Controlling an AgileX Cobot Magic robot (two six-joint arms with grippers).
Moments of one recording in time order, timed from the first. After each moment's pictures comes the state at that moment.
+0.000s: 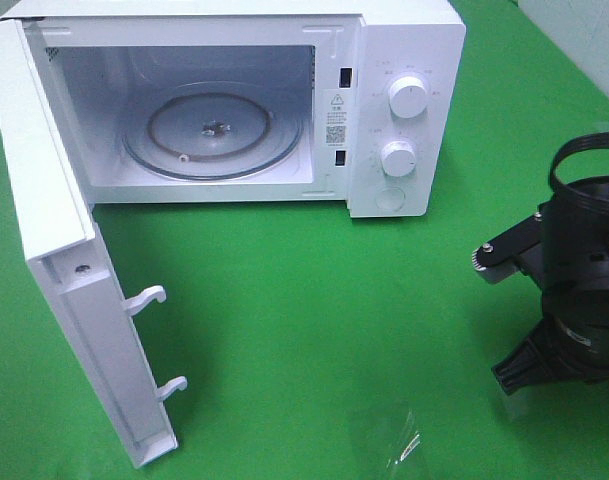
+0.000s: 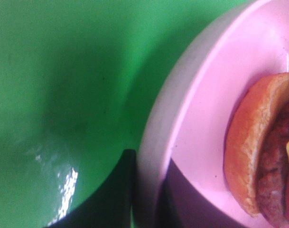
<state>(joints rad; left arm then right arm) 0.07 0.00 -0.52 -0.08 1.07 0.15 0.67 1.66 -0.61 -0.84 0.80 1.03</state>
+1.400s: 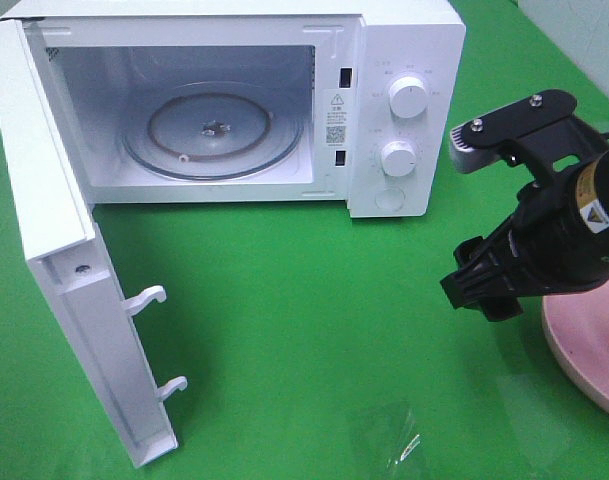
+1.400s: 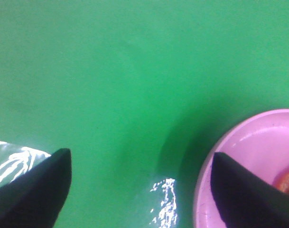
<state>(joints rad) 0.07 0.00 -0.52 -0.08 1.07 0.15 0.62 1.31 -0.70 -0.41 0.57 0.47</state>
